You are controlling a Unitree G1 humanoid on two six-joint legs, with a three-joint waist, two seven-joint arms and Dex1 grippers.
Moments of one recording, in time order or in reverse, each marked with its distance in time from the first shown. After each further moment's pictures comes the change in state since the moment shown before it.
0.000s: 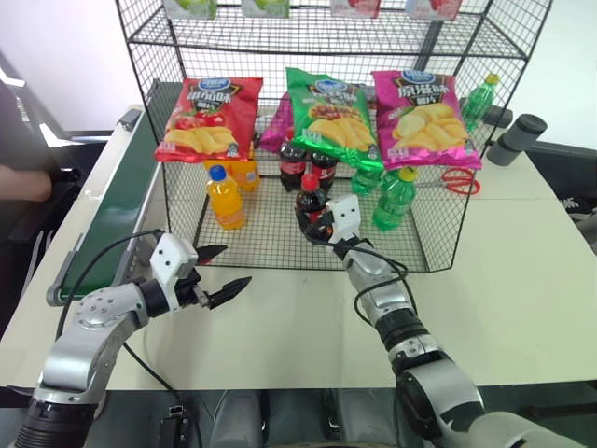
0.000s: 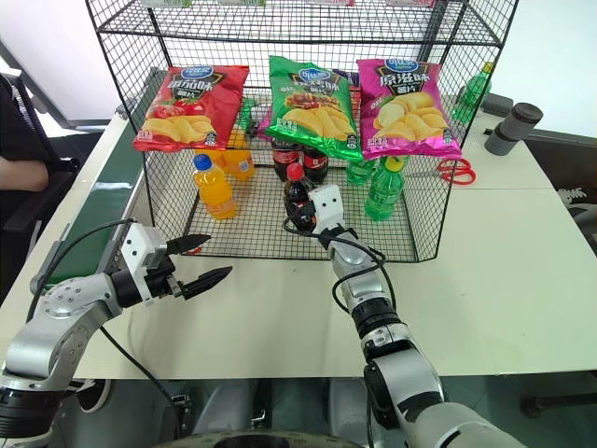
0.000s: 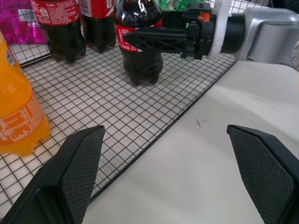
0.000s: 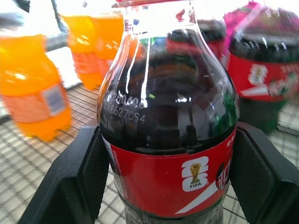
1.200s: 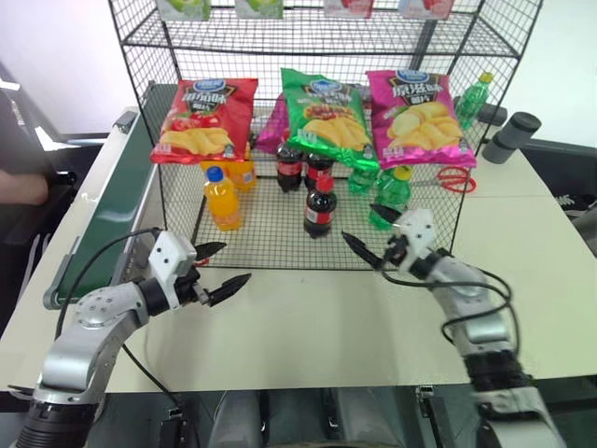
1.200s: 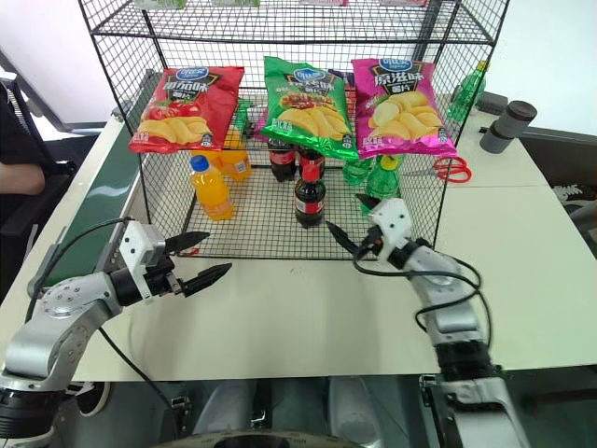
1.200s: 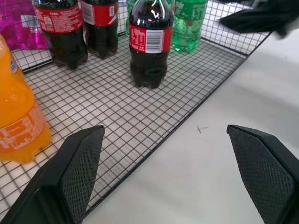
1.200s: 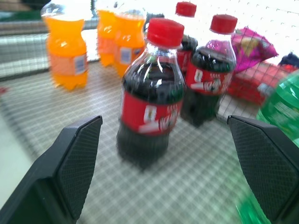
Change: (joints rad) left arm -0.001 0.007 0.031 -0.010 -0.014 0.025 0.016; right arm 0.428 -0.487 -0.107 -0.790 0.216 0.333 0.436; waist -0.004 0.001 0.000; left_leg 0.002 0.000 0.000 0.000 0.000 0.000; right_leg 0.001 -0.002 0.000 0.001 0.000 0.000
